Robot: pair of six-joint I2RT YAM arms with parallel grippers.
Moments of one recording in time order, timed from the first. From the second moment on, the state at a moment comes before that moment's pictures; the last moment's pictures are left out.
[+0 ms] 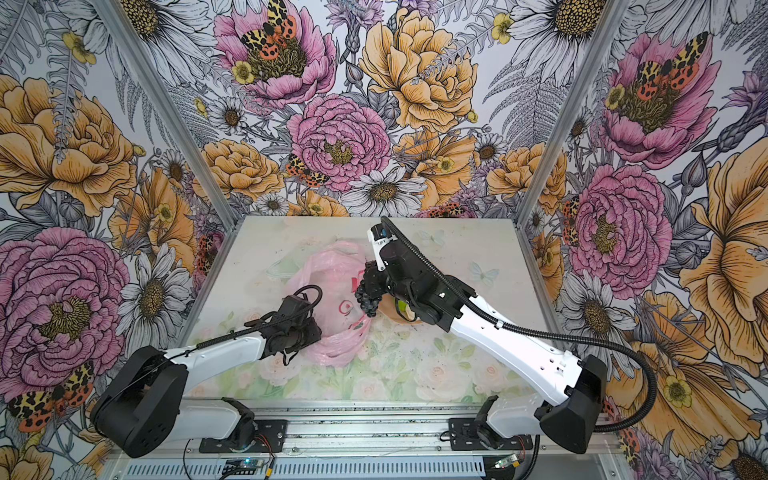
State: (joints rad) left arm -0.50 1.35 0.56 -0.27 -0.06 -0.87; right arm 0.83 1.31 1.35 -0.53 0.14 0.31
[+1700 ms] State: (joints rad) left arm -0.49 1.35 0.54 -0.23 -0.07 -0.86; right arm 0.69 1.42 1.25 -0.53 0.18 0.27
